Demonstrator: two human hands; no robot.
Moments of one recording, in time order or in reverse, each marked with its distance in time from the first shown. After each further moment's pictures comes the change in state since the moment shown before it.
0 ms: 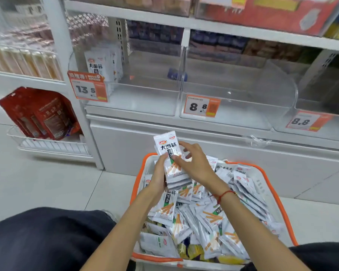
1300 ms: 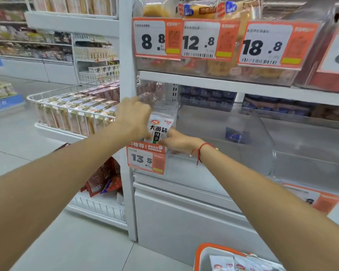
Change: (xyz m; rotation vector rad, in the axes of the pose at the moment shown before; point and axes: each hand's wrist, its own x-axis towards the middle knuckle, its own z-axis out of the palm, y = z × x) left_hand 0.082 0.359 -0.112 2.227 0.772 0.685; right_hand 0.318 -0.203 0.102 -0.087 -0.441 -0.133
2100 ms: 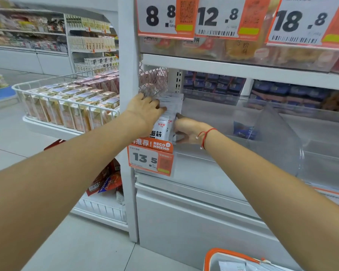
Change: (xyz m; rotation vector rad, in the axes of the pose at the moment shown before) left_hand 0.031 0.004 0.037 0.325 -0.116 0.247; right_hand 0.030 -0.005 -0.013 0.475 0.168 0.197
